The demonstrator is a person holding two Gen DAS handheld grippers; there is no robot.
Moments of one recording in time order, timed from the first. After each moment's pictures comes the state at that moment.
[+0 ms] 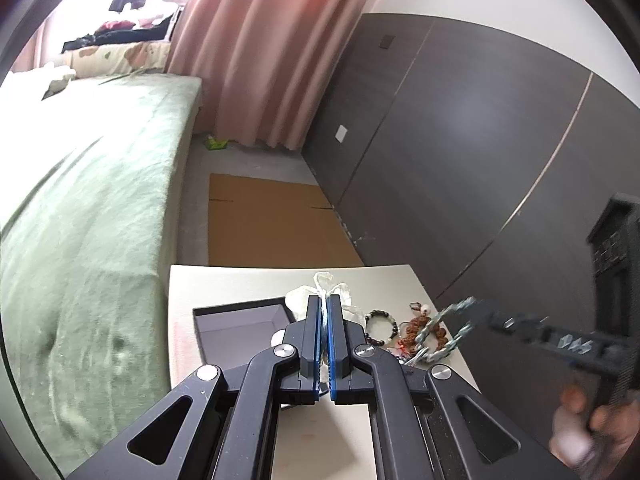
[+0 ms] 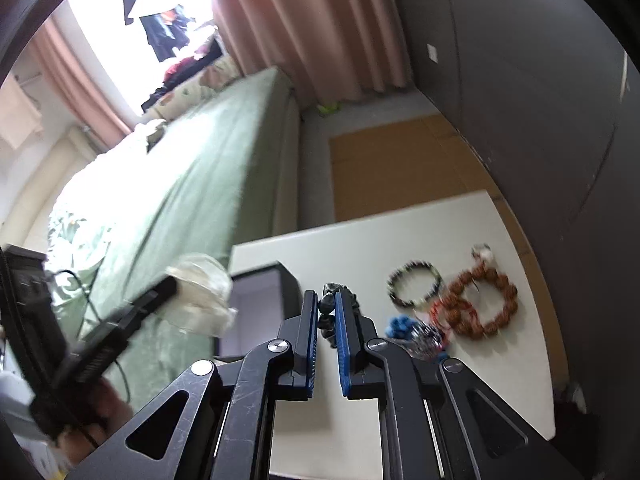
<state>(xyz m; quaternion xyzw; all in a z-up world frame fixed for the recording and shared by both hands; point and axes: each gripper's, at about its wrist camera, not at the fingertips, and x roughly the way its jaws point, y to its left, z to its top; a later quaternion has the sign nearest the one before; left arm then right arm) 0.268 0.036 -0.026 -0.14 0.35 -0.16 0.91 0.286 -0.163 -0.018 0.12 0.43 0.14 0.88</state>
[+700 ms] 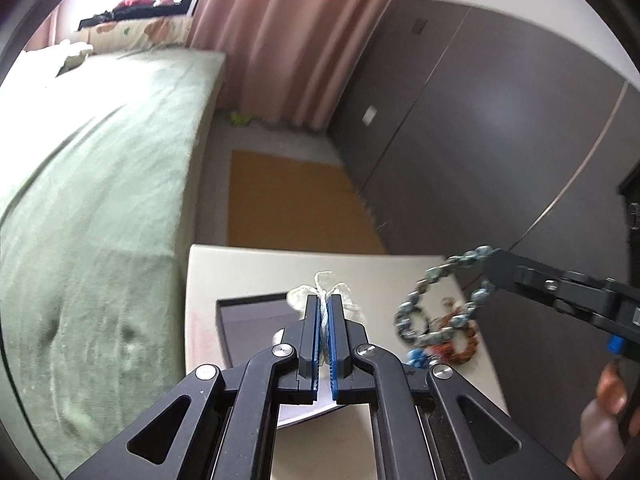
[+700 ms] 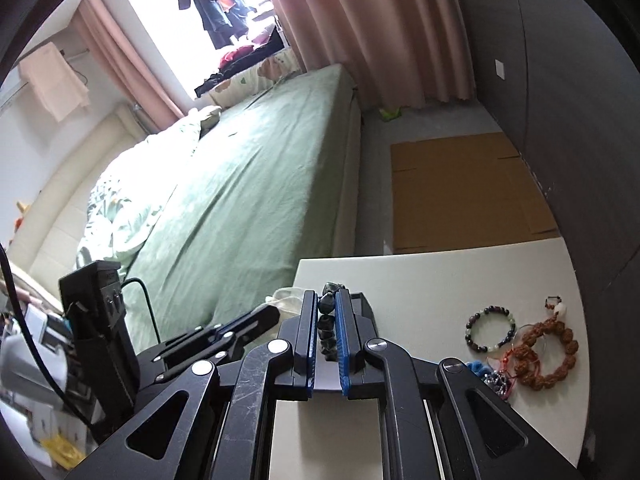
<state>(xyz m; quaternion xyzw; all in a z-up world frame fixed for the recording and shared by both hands) 0.304 0.047 -0.054 -0.15 0.41 -0.12 0.89 0.324 -0.106 -0.015 0.11 0.42 0.23 0.87</state>
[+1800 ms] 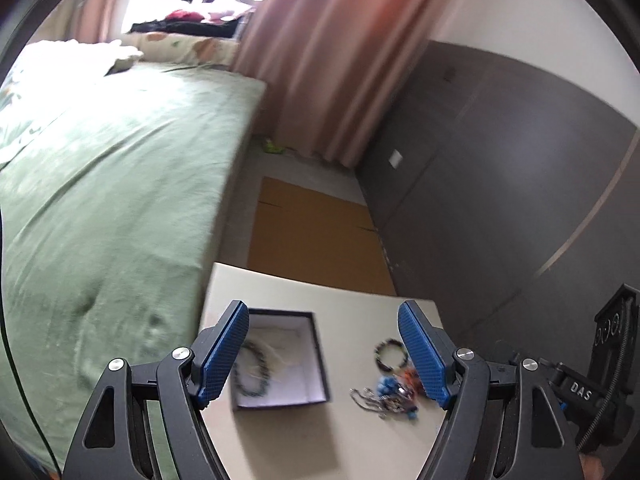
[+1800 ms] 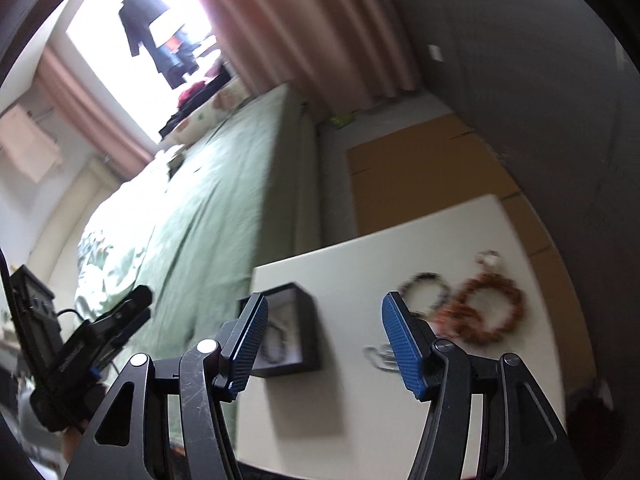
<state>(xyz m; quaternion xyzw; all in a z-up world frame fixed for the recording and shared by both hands) 0.255 0.034 0.013 -0.19 0.36 -0.06 0.91 0.288 -0.215 -0.032 0.19 0.41 0.16 0.88</state>
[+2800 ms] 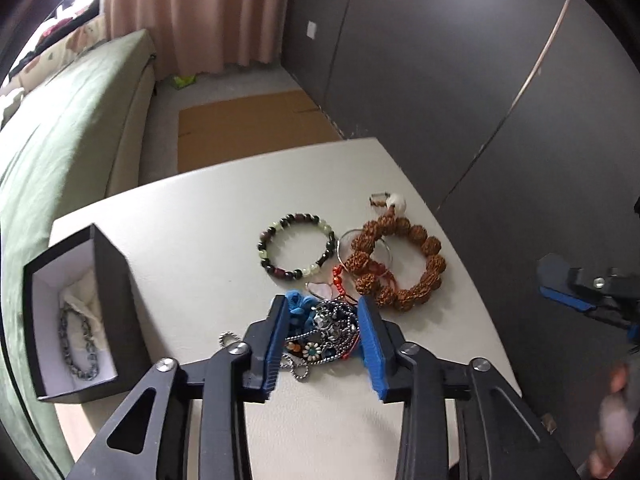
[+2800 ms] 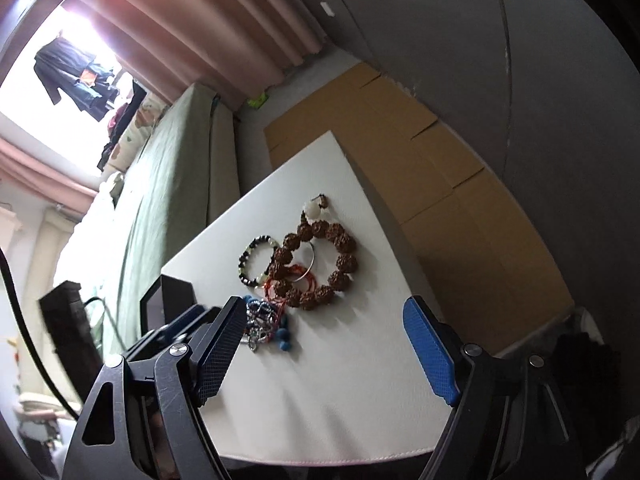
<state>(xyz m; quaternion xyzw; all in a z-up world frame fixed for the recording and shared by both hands) 0.308 -0.164 -0.117 -0.01 0.50 -0.16 0.85 0.291 -0.359 -0.134 0.28 0.49 0.08 0.82</state>
